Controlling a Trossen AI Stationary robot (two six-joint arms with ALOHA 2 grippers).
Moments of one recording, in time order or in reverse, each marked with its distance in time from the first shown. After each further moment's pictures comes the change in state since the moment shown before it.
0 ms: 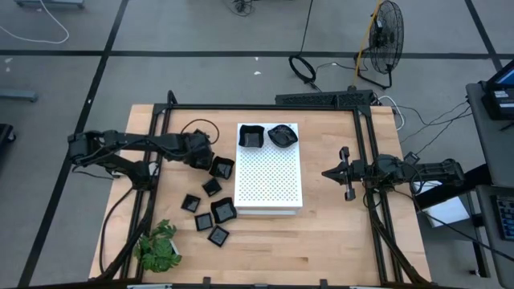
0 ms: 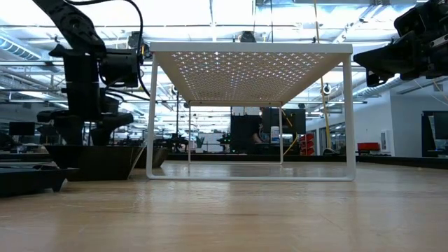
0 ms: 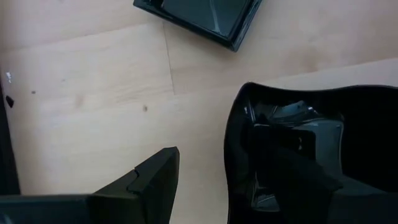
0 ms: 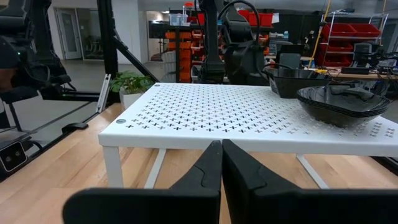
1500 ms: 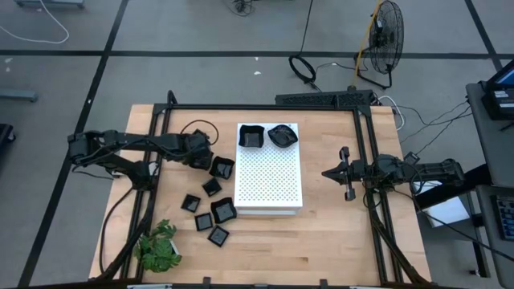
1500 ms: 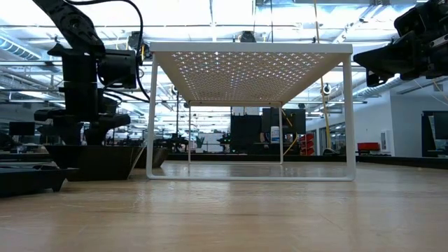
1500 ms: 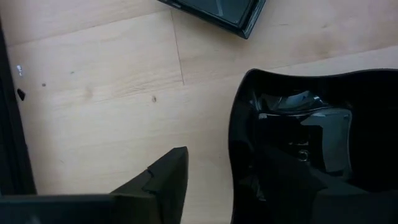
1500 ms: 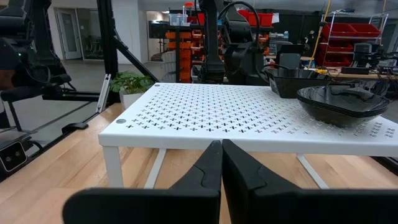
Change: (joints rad) left arm 0.000 -0.001 0.001 -0.036 0.009 0.006; right arm 0.000 0.000 0.000 0.000 0.000 0.000
